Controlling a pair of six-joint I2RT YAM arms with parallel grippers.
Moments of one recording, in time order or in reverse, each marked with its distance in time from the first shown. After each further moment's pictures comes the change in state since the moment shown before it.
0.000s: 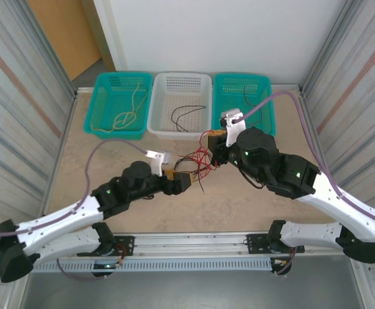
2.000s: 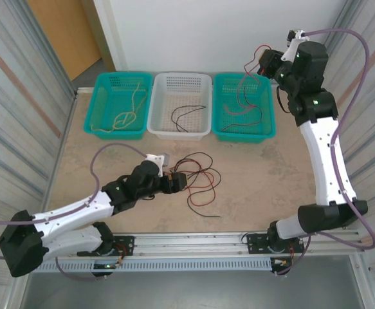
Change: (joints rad) left arm 0.066 0.150 -0.053 -0.029 -0.038 -0.069; right arm -0.933 0.425 0.471 0.135 -0.510 0.075
